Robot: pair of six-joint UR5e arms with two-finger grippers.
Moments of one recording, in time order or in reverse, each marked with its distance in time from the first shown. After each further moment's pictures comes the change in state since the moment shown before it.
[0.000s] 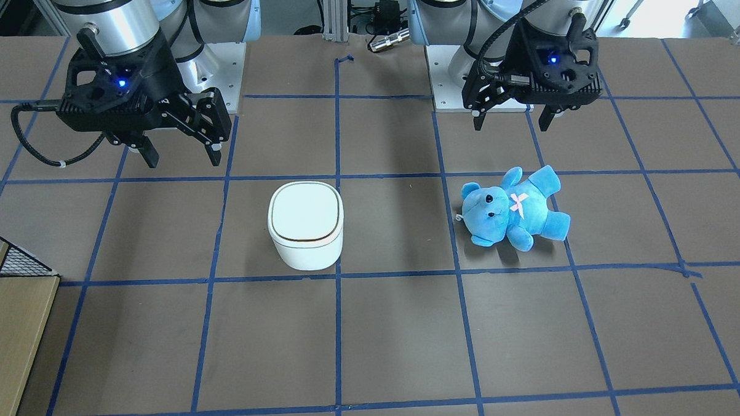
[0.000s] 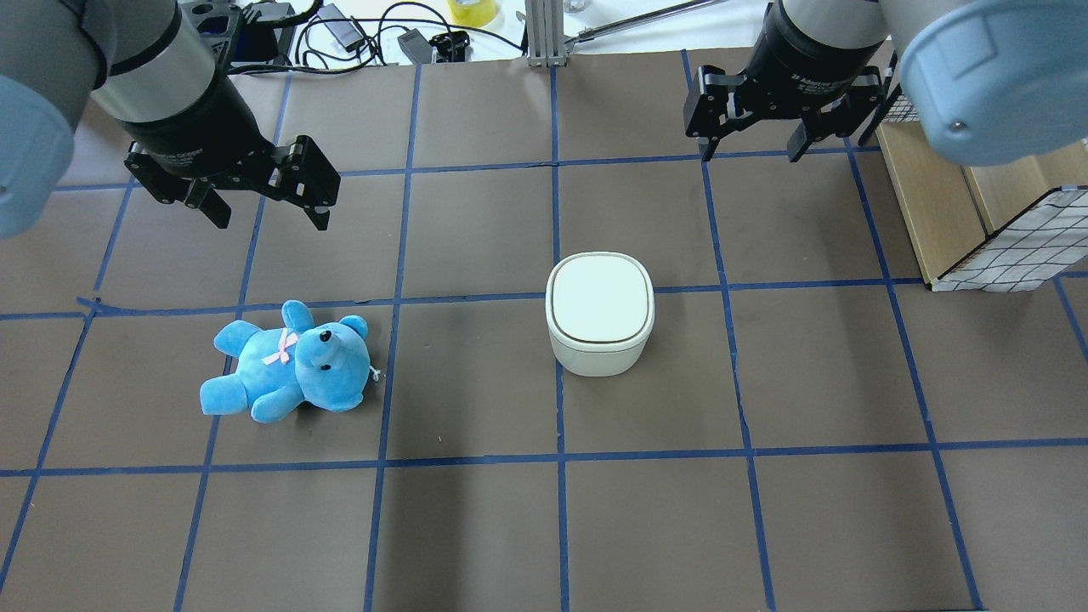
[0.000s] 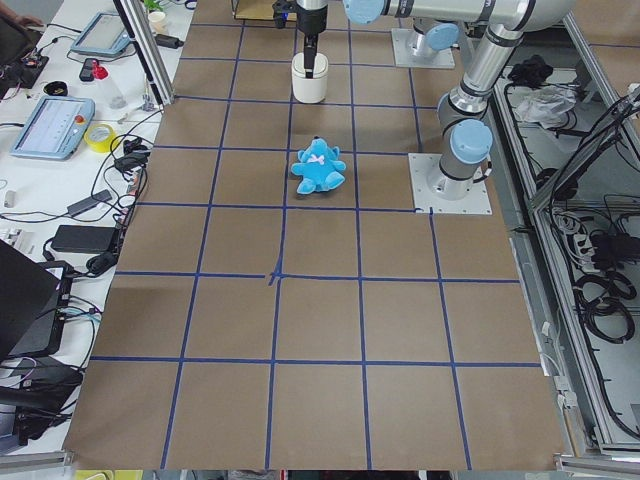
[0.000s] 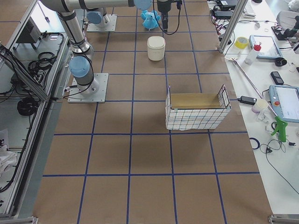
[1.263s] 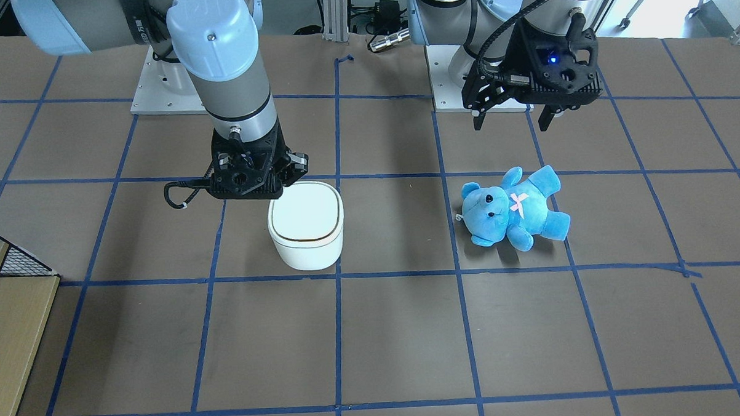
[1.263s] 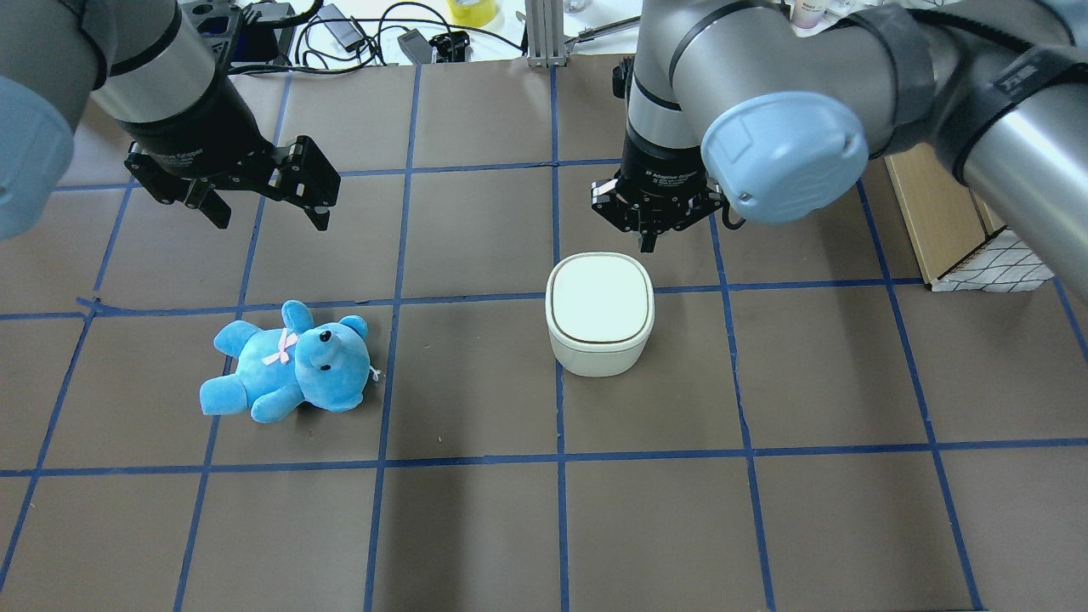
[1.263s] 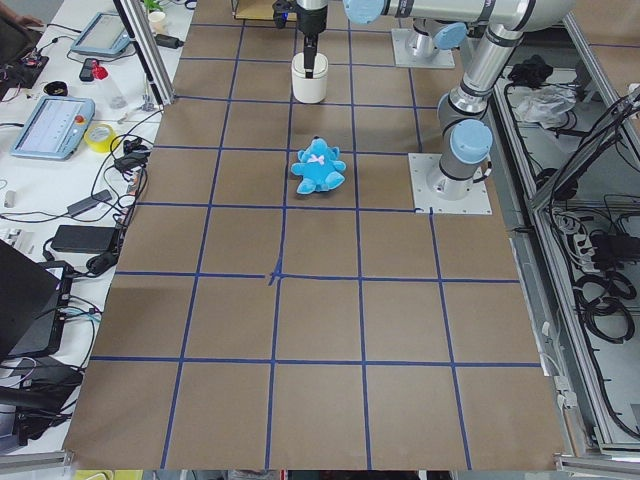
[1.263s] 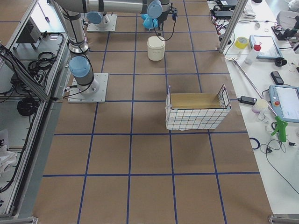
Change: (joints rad) left arm 0.000 0.000 0.000 0.000 0.000 0.000; right arm 0.178 0.168 0.084 -0.093 -0.002 0.181
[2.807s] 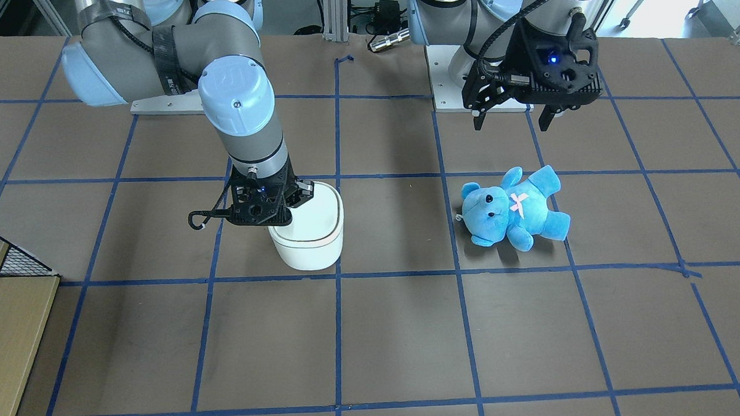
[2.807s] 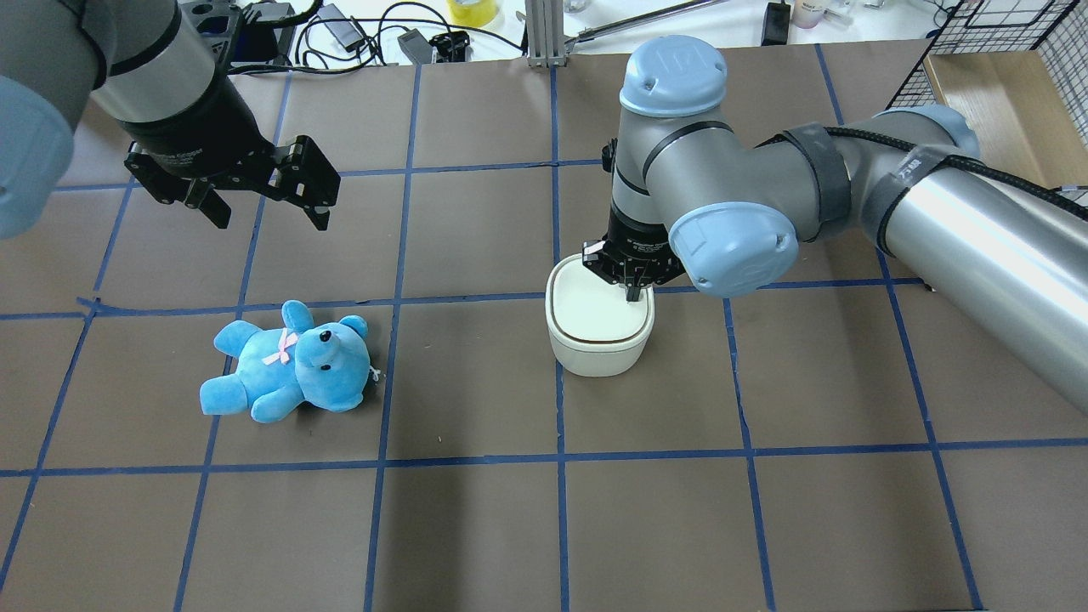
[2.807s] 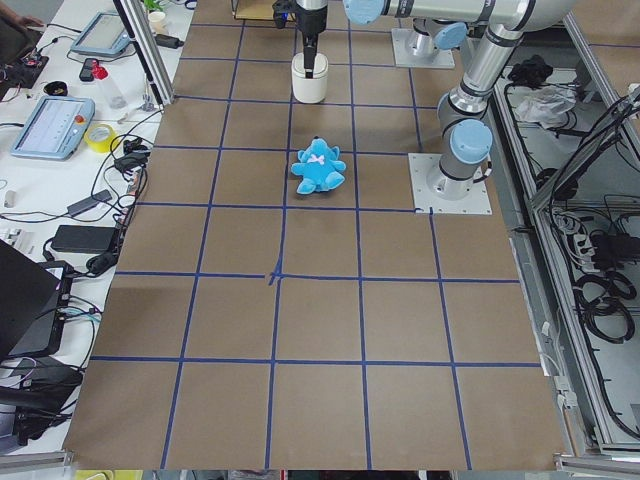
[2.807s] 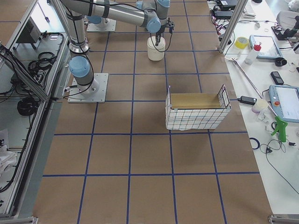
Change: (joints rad) left arm 0.000 0.000 0.000 0.000 0.000 0.000; right arm 0.003 0.053 0.126 -0.134 0.005 0.014
